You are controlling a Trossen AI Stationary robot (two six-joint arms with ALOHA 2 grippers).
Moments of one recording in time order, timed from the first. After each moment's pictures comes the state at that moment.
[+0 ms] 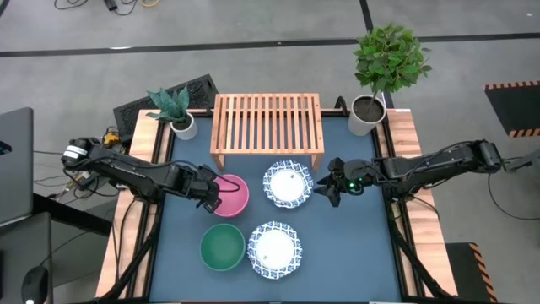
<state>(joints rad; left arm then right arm) -0.19 1.21 0.78 -0.88 -0.28 -0.99 0.06 0.97 0.50 -0.13 0.08 0.67</state>
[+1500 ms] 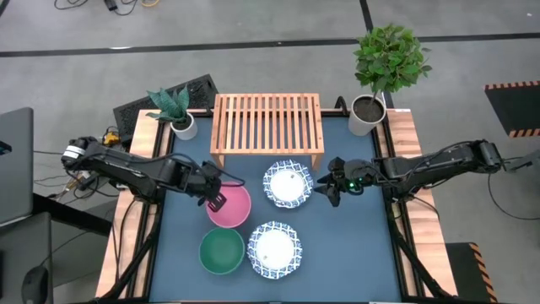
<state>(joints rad) -0.19 1.21 0.96 -0.91 -0.26 -0.93 0.06 0.97 0.50 -0.13 0.11 0.65</state>
